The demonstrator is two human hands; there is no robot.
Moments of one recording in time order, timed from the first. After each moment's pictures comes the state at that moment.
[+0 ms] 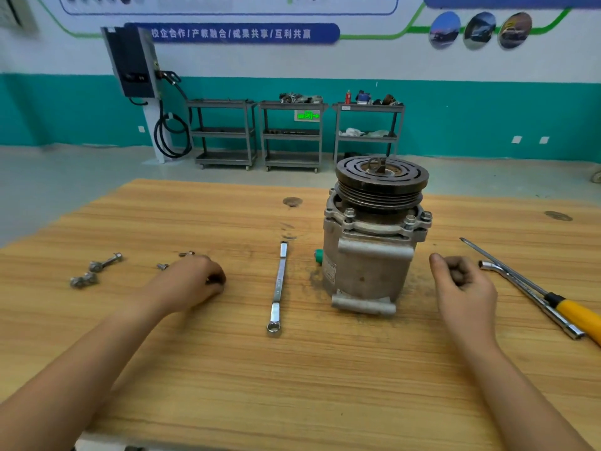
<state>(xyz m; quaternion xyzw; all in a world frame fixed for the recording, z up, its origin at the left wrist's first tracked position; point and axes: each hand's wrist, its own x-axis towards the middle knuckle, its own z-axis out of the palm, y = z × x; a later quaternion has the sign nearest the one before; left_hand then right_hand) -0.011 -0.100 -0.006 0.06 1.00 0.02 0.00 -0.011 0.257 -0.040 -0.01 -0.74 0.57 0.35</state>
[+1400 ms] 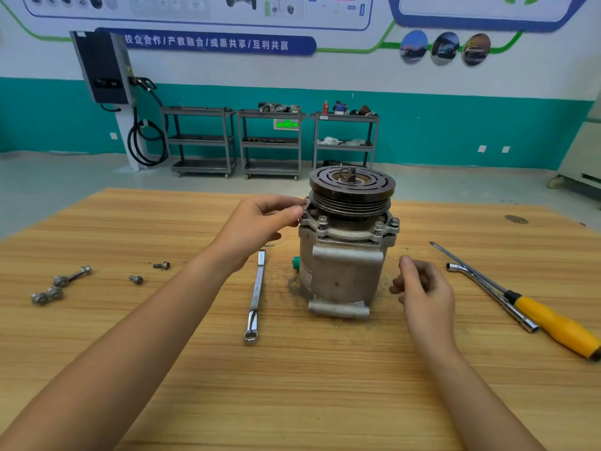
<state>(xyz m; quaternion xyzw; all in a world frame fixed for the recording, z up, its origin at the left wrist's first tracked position) -0.029 0.017 0.057 0.15 0.78 0.60 -0.10 0.007 0.239 -0.027 -0.05 -0.70 0.66 0.29</state>
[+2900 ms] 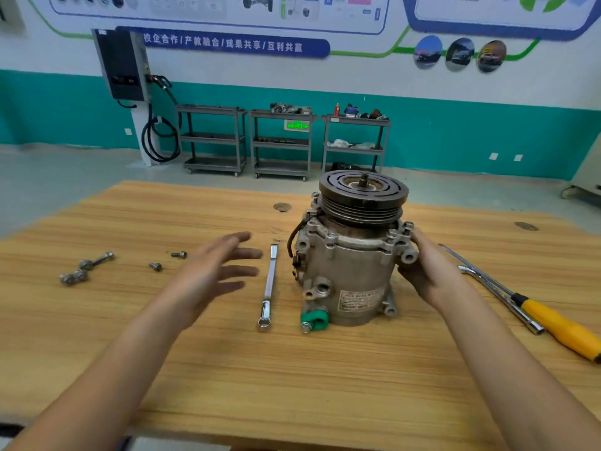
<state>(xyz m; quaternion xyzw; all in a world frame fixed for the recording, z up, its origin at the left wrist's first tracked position) 0.035 -0.041 0.020 -0.02 0.71 0.71 -0.02 -0.036 0.251 0.014 -0.12 -0.60 0.79 0.01</state>
